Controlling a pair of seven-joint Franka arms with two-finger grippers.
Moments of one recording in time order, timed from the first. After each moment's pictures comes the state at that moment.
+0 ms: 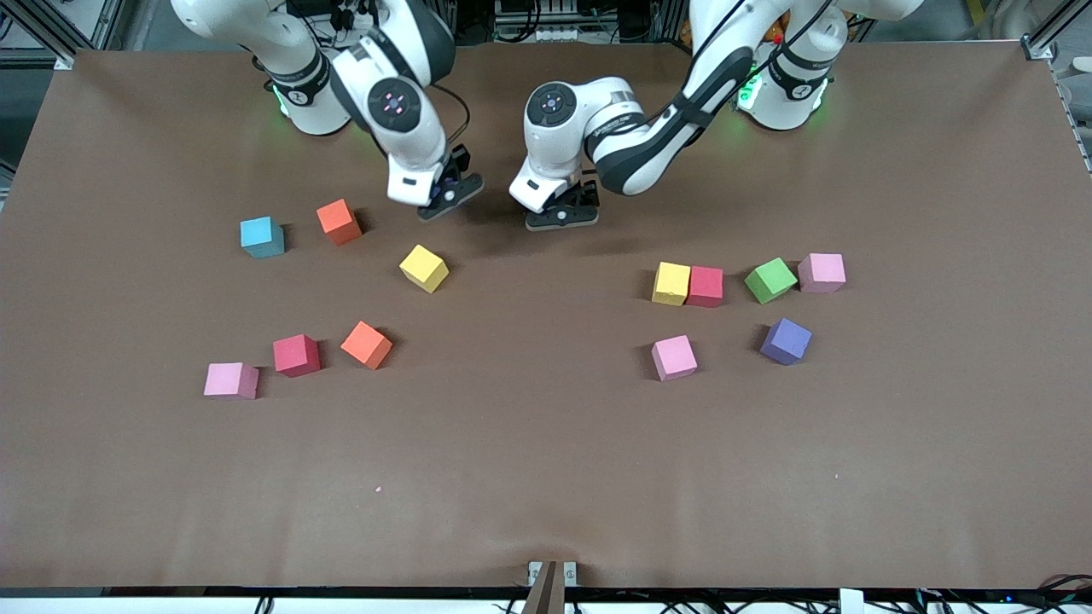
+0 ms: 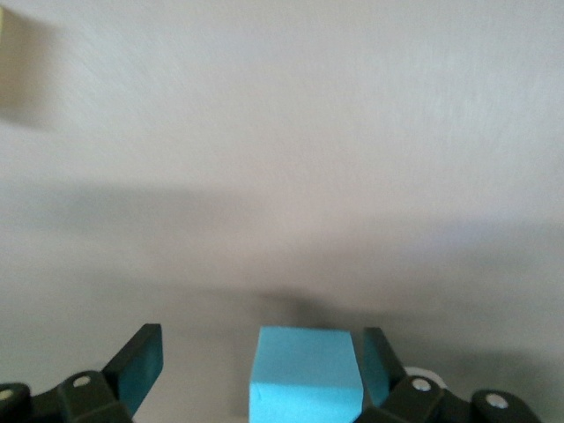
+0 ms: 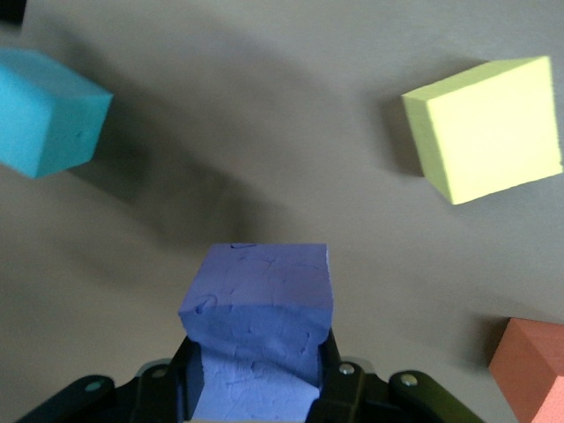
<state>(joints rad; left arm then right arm) -0.43 0.49 -0.58 -1.97 0.32 2.32 -1.32 0.85 0.00 -0.05 -2.38 0.17 2.16 0.07</state>
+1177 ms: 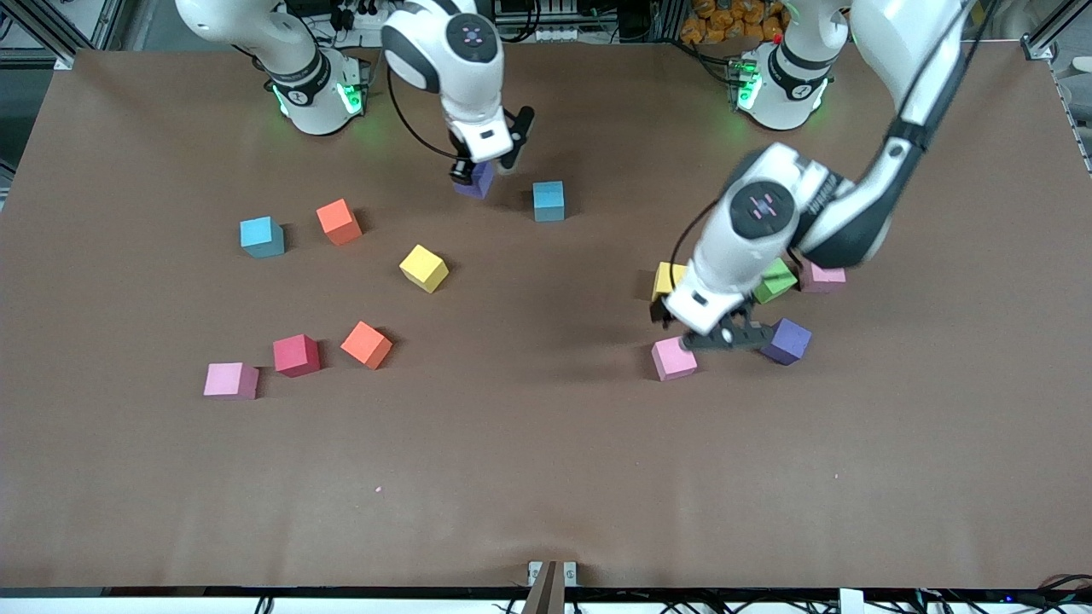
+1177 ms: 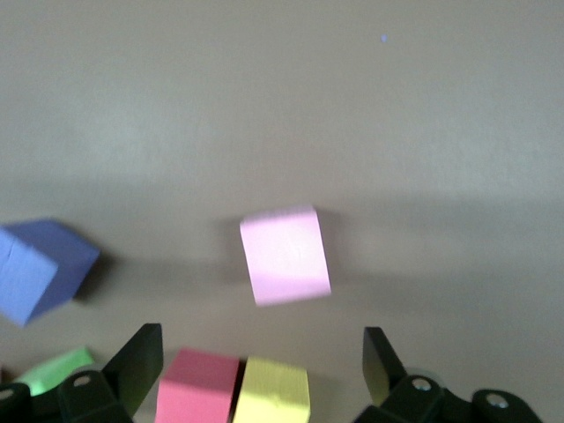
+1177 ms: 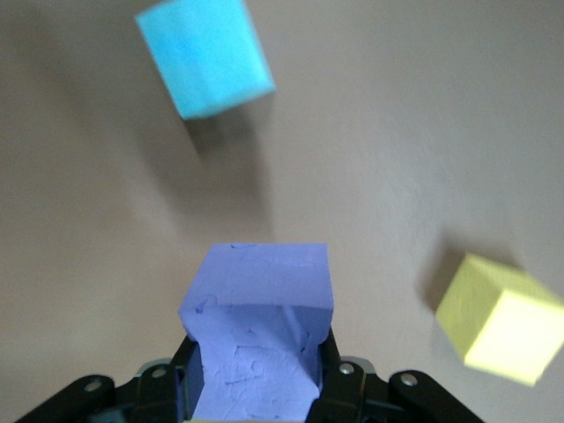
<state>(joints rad) 0.03 0.49 -0.54 -1.73 0.30 2.18 -0.70 1.04 0.09 -0.05 -2.26 -0.03 2.16 -0.32</state>
